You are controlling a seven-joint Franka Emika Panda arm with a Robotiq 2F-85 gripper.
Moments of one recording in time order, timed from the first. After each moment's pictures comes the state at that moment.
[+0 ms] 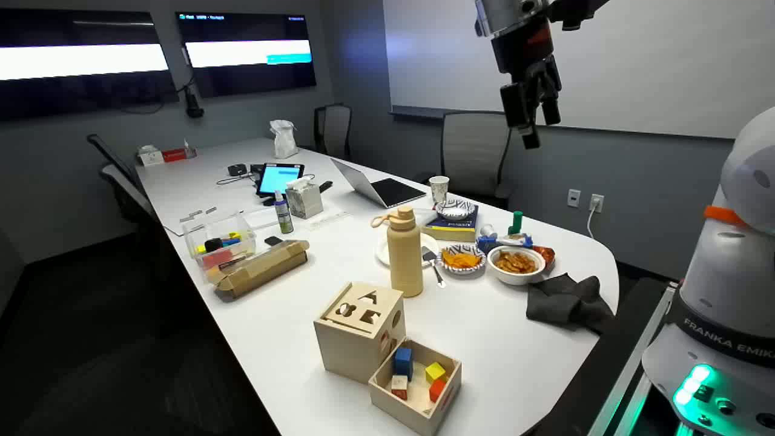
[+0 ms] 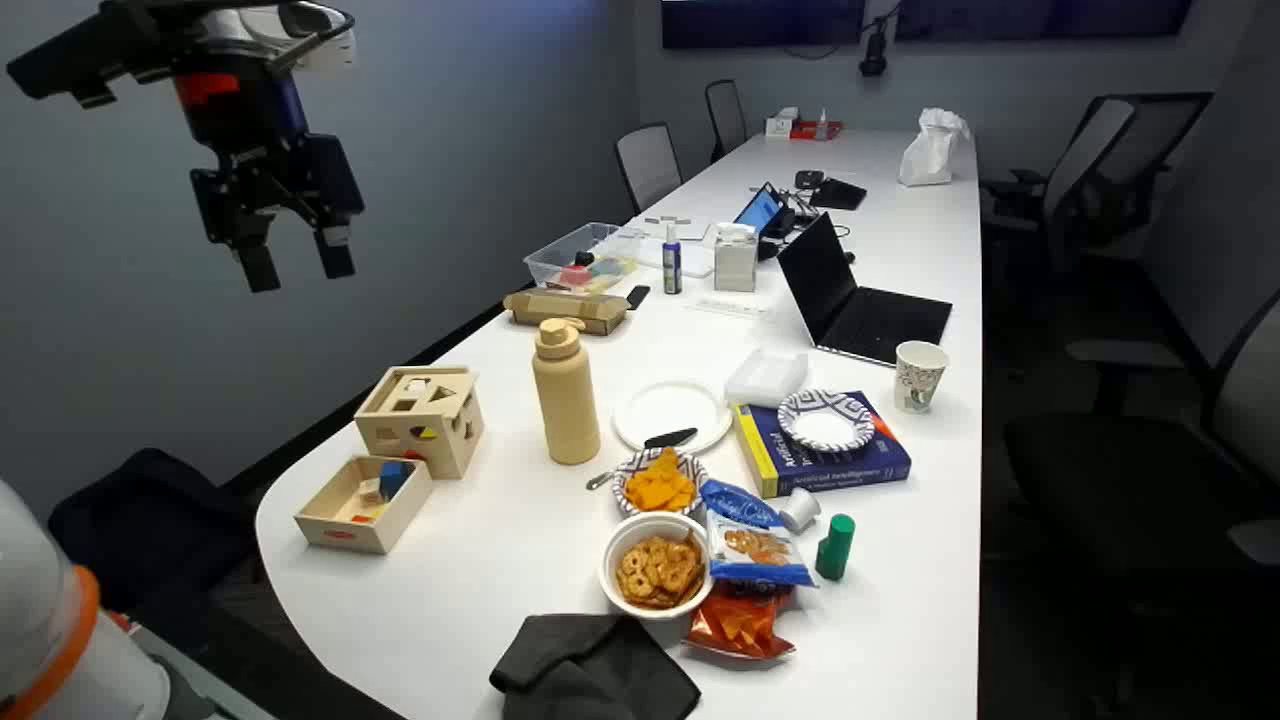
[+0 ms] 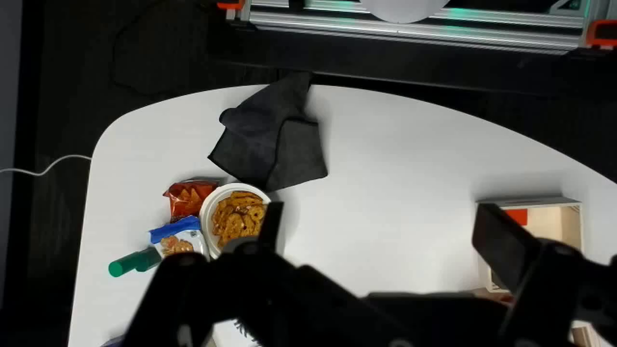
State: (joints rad) arm 0.03 -0.74 0.18 -2.52 -0.11 1.54 0.04
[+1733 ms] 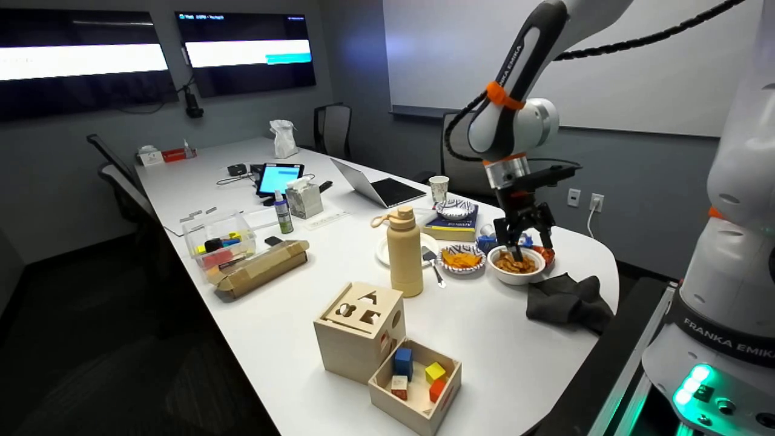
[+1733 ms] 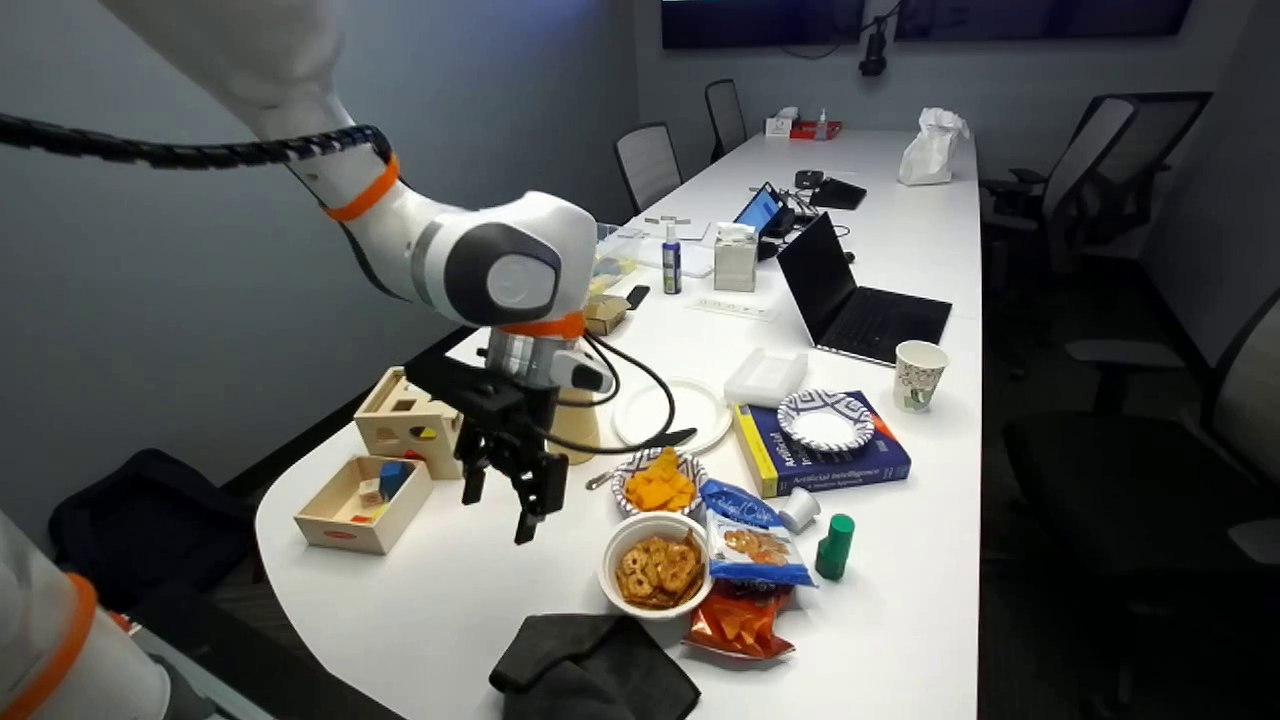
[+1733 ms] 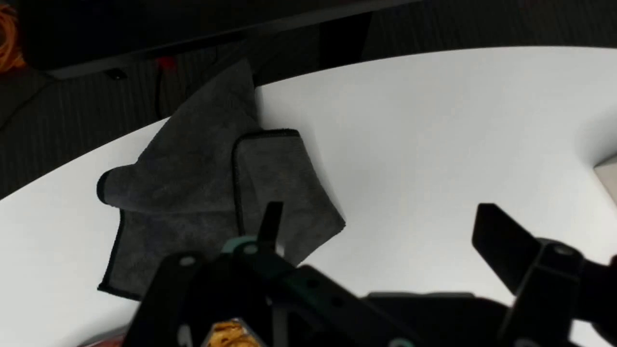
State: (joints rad) arm -0.12 0.08 -0.14 -2.59 -0.03 2.20 -0.01
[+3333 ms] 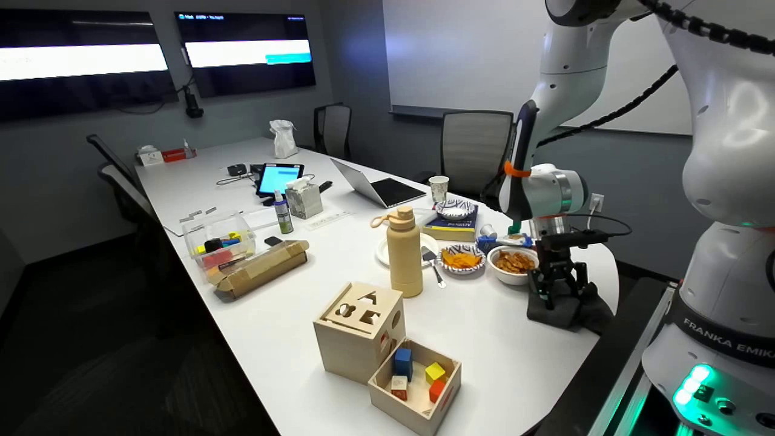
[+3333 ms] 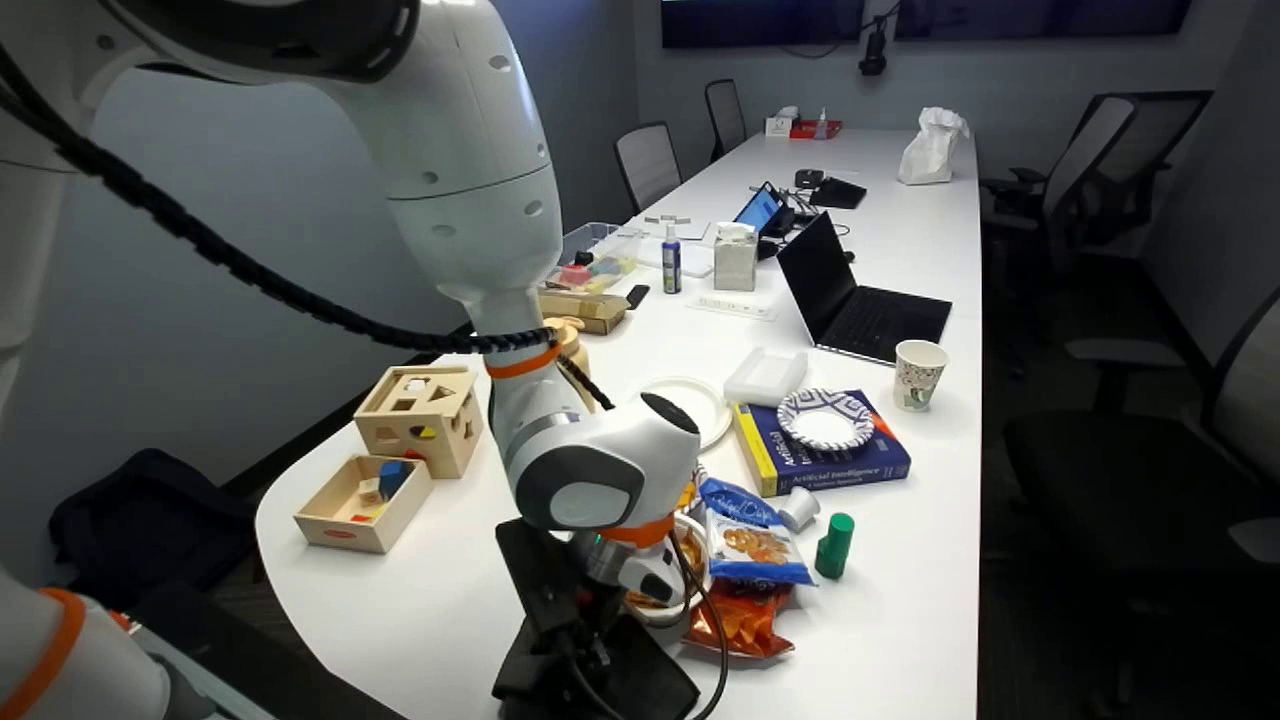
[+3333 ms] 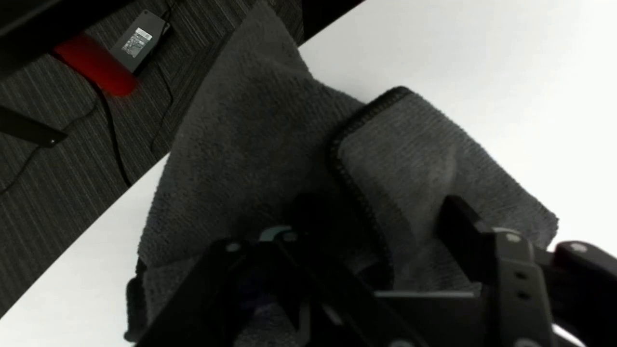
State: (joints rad) arm -0.35 0.59 -0.17 -2.48 0.22 2.54 -0.12
